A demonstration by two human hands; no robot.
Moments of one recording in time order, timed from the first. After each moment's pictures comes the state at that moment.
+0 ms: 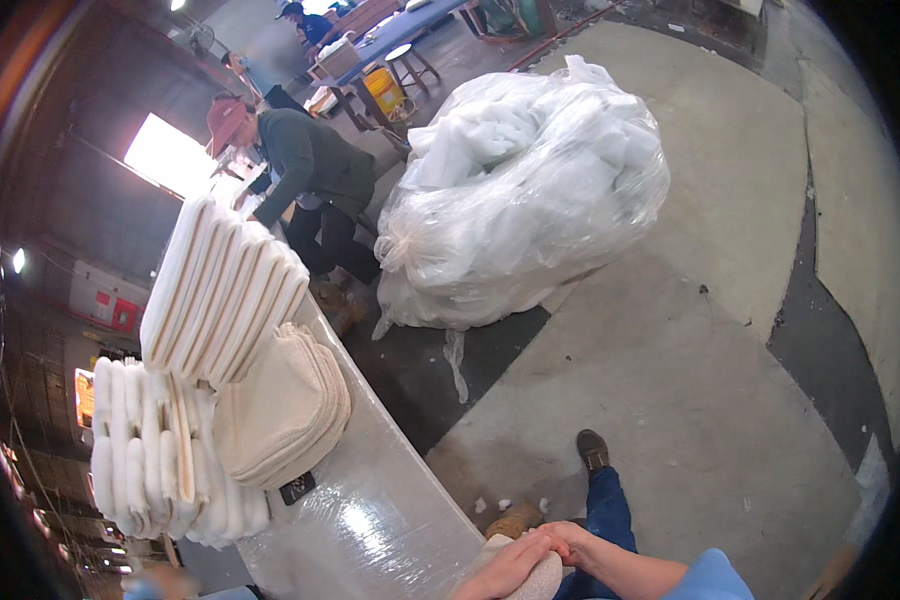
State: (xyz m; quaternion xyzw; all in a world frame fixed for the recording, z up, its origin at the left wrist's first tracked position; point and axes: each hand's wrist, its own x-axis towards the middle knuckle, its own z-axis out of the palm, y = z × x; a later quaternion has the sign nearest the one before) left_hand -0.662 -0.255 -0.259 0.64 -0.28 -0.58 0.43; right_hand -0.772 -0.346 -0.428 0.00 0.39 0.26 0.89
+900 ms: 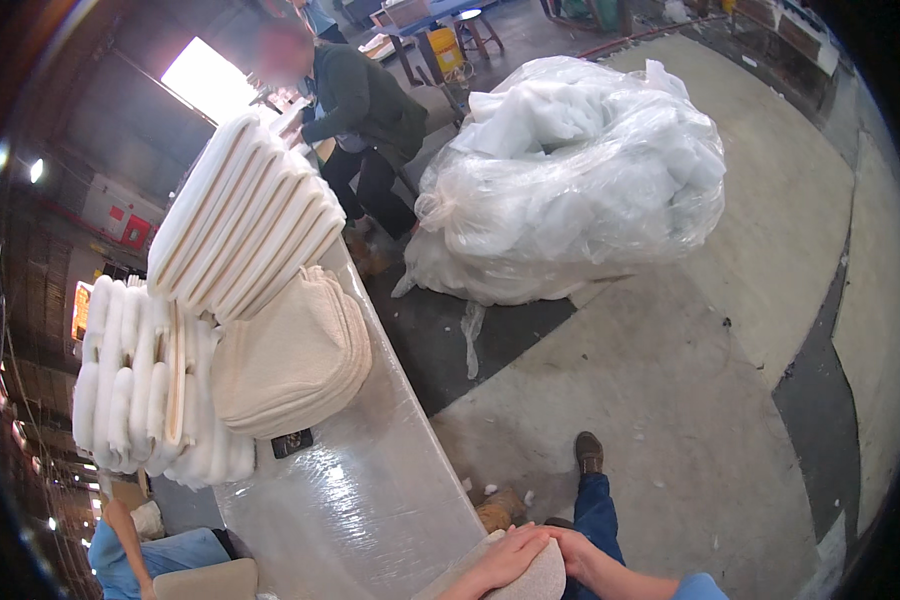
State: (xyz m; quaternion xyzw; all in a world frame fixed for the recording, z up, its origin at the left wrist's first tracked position) left_hand -0.661 -0.233 -0.296 0.76 -0.22 -0.53 0.31; right_hand -0.759 -0.361 -0.375 -0.03 0.45 0.29 0.85
